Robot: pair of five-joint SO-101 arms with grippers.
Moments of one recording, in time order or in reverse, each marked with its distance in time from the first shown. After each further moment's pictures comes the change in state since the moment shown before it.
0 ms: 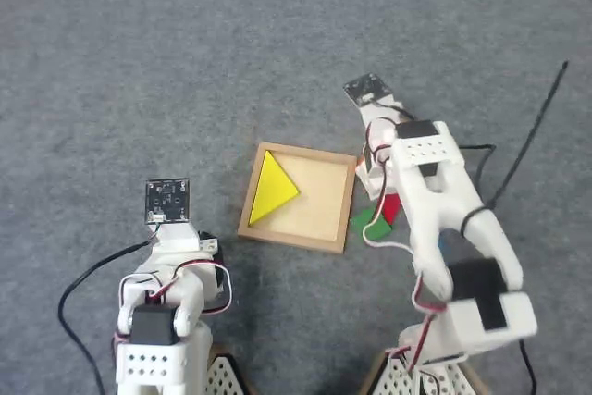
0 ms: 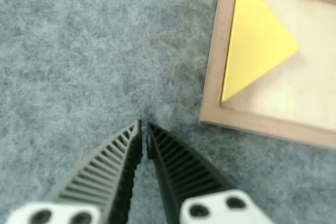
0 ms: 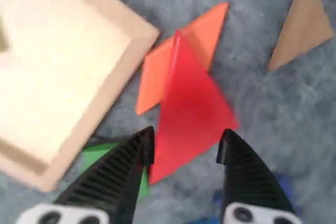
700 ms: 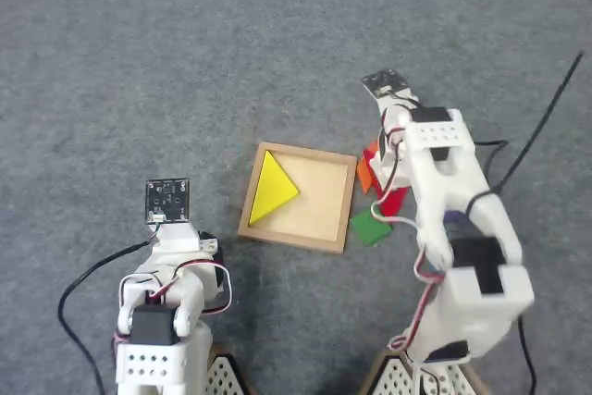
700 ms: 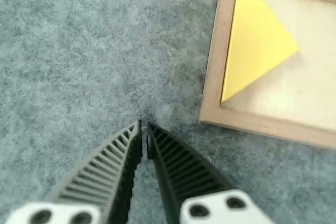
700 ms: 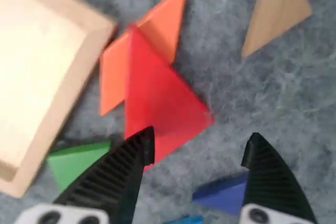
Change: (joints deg) left arm 0.0 0.0 0.0 0.0 0.0; right arm 5.0 8.7 -8.4 4.9 0.3
